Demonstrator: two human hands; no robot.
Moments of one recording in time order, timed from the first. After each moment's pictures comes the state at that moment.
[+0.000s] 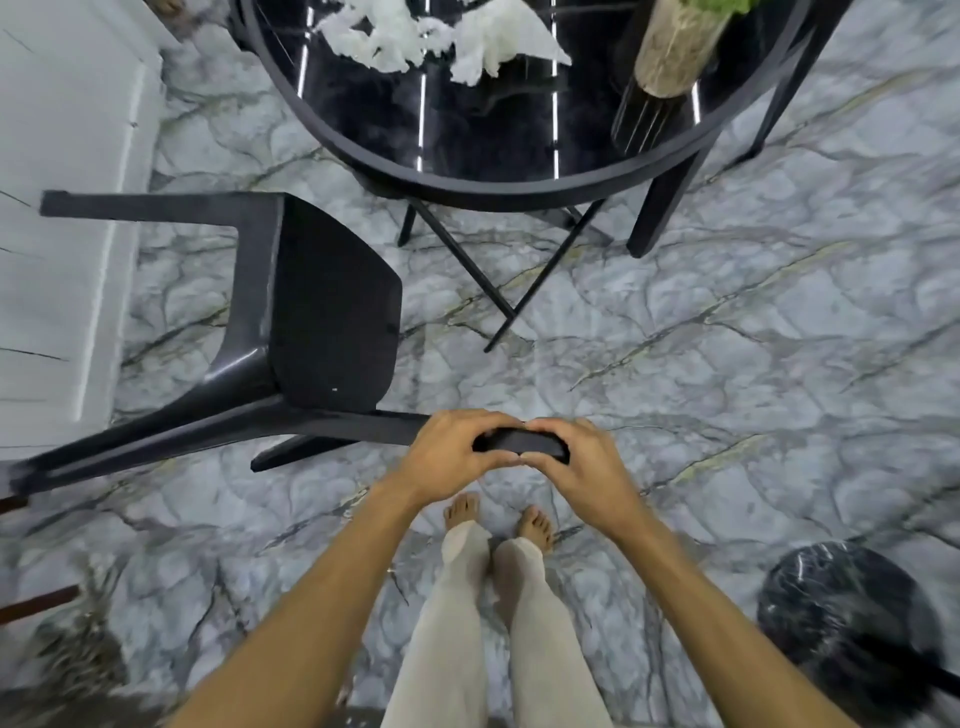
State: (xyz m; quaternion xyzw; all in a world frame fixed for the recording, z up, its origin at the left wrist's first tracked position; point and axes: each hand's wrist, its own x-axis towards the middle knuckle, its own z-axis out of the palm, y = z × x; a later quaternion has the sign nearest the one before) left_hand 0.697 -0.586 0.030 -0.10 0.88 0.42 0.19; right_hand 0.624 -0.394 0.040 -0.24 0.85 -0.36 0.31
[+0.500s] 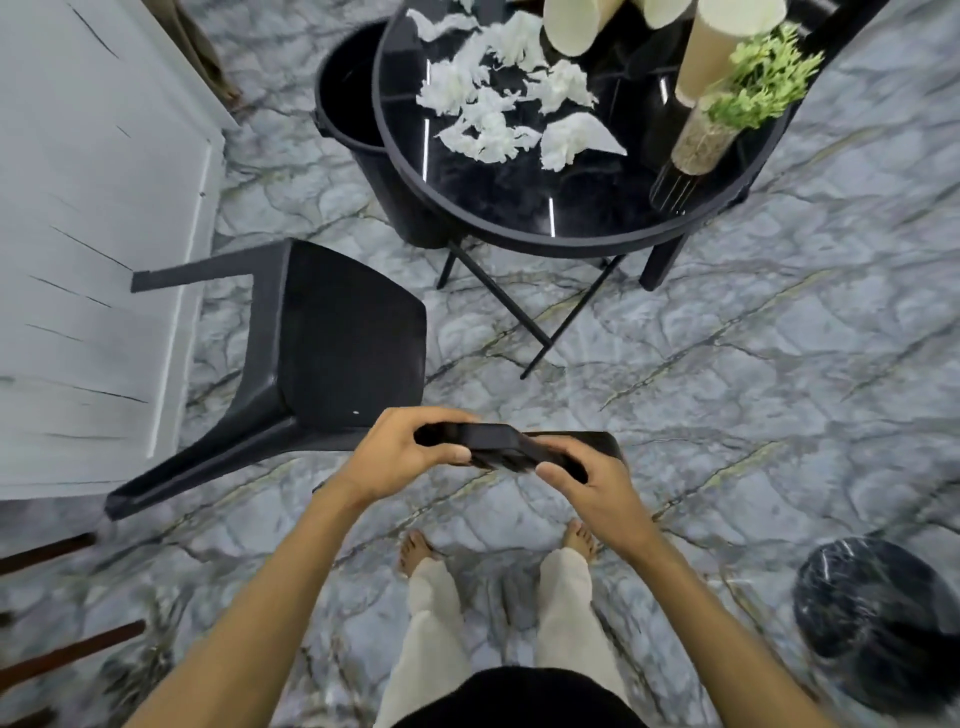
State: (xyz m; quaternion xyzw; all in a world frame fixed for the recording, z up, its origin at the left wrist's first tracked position) left_hand 0.780 -0.727 0.170 -0.13 0.81 0.55 0.16; right_hand 0.716 -0.473 0.147 -0.15 0.78 -0.51 0.34
